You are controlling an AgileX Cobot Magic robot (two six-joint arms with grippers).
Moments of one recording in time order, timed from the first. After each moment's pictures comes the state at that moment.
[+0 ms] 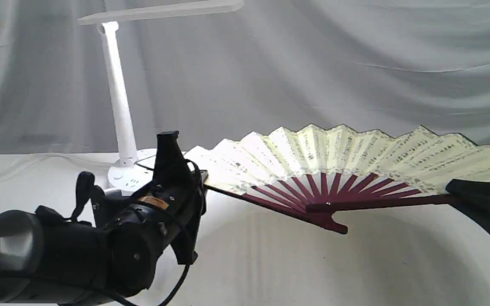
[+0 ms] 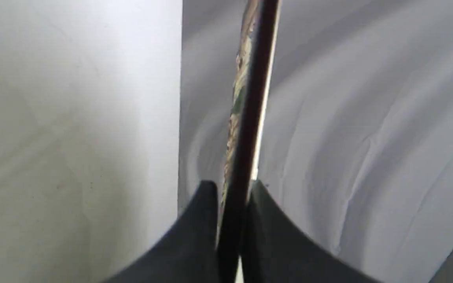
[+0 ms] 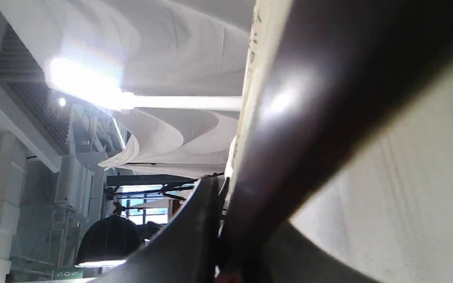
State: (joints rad) left arm -0.64 1.92 -0.95 -0.72 -0.62 -1.31; right arm -0.62 1.61 -0.56 1.77 1.26 -1.02
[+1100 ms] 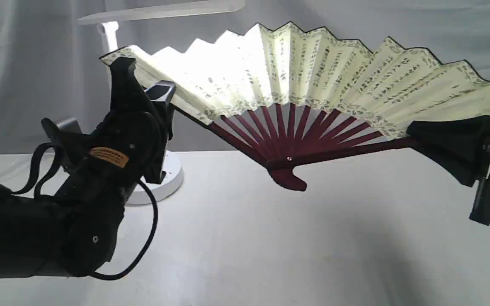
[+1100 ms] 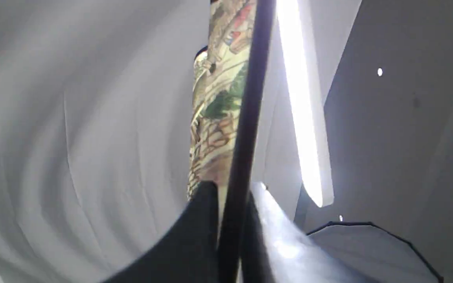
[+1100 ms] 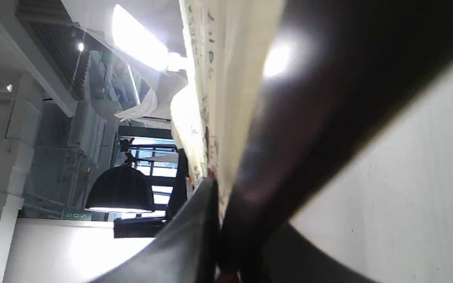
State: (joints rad) left arm -0.54 1.85 -0.94 -0.40 -0.97 -1.35; right arm -0.43 1.58 -0.75 1.77 1.21 -0.87
